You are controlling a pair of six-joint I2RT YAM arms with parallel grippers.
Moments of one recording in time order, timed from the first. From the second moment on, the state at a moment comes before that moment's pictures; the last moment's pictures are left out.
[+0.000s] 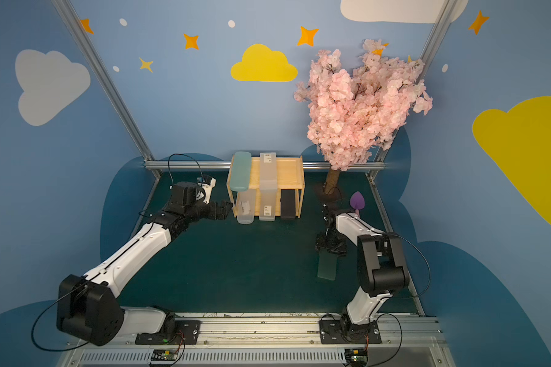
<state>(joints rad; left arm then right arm) -0.28 1.36 1.07 -0.31 0.18 -0.15 0.20 1.70 1.04 -0.92 0.00 0.35</state>
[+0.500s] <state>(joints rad) -0.27 1.33 1.07 -0.32 0.18 -0.14 0.20 1.80 1.16 -0.94 0.01 0.16</state>
